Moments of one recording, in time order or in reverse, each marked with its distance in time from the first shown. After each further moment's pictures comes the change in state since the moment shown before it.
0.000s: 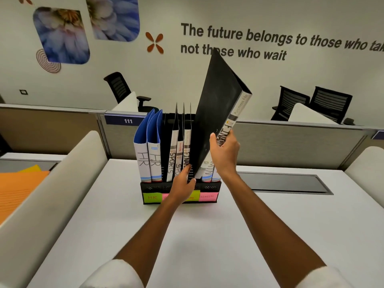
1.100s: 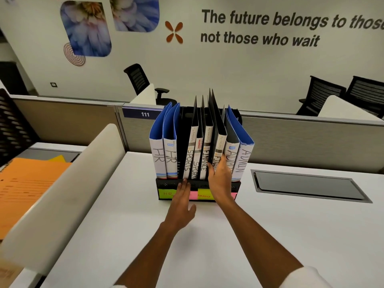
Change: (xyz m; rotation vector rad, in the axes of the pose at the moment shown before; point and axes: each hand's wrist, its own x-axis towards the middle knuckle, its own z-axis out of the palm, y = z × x) left_hand -0.046 -0.085 -0.010 0.468 -0.019 0.070; right_hand -0.055 0.110 0.067 -0.276 -0.225 0.098
